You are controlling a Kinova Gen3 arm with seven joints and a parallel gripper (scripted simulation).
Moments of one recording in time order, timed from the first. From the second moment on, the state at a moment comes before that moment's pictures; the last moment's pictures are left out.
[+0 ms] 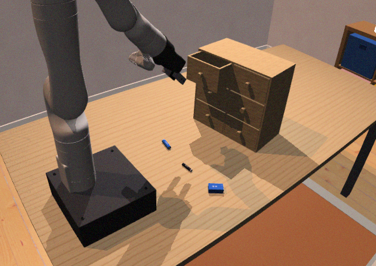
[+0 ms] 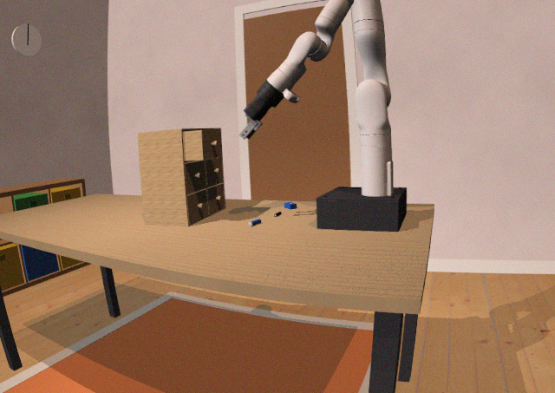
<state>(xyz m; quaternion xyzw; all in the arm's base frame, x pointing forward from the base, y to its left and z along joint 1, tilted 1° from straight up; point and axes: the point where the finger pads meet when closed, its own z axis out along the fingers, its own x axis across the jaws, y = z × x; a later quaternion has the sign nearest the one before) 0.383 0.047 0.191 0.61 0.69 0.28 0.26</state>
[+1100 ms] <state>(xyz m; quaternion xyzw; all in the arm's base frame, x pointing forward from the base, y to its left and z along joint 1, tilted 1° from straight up) 0.382 0.045 0.191 0.61 0.70 0.28 0.26</state>
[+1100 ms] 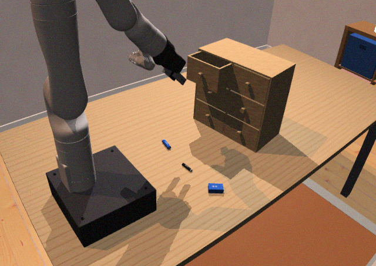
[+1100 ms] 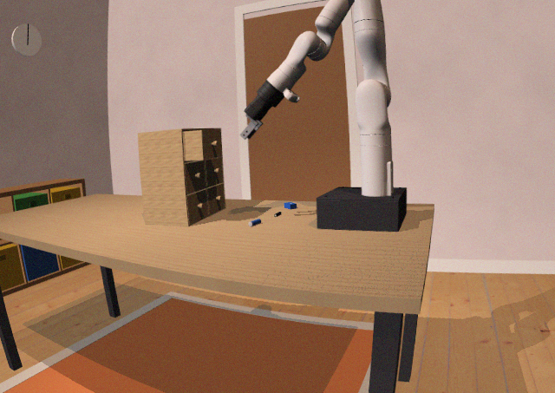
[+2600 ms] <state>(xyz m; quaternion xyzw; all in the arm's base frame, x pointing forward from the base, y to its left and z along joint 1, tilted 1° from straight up) 0.379 0.042 0.195 0.62 0.70 0.27 0.25</state>
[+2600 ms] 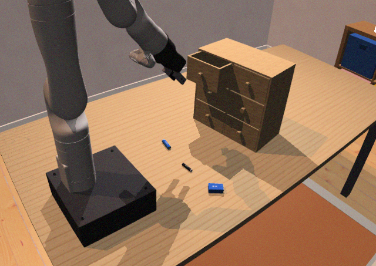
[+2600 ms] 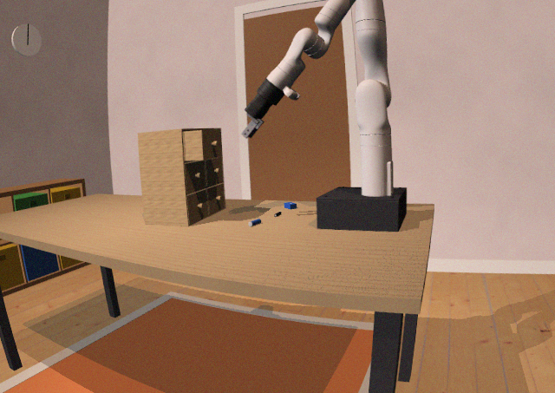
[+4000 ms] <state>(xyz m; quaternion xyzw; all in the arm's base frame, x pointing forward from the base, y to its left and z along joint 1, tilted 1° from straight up) 0.379 0.039 0.199 0.62 0.70 0.26 0.25</state>
